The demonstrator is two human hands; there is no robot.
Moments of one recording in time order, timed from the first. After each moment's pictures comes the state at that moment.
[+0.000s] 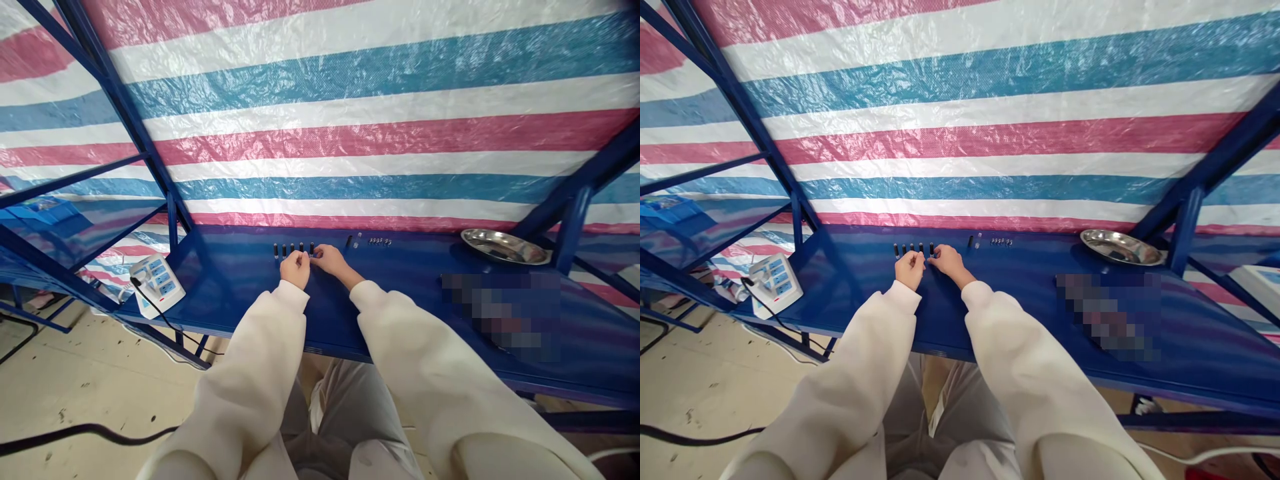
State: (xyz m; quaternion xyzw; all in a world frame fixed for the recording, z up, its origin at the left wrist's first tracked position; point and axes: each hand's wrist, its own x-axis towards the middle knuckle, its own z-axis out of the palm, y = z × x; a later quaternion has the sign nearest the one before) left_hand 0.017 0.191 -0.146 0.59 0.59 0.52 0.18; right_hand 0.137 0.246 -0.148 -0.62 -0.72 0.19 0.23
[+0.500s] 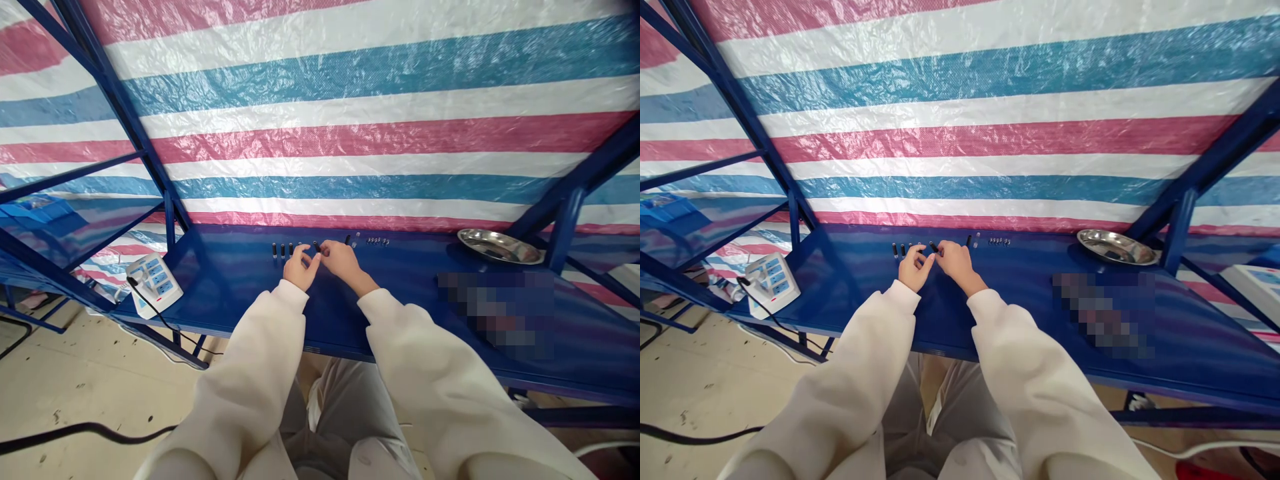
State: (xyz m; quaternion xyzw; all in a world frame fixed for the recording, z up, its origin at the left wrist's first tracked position) left_hand 0.024 0.184 -0.139 0.64 0.55 0.50 0.19; right_hand 0.151 0.217 -0.120 -0.61 -0.76 0.07 0.23
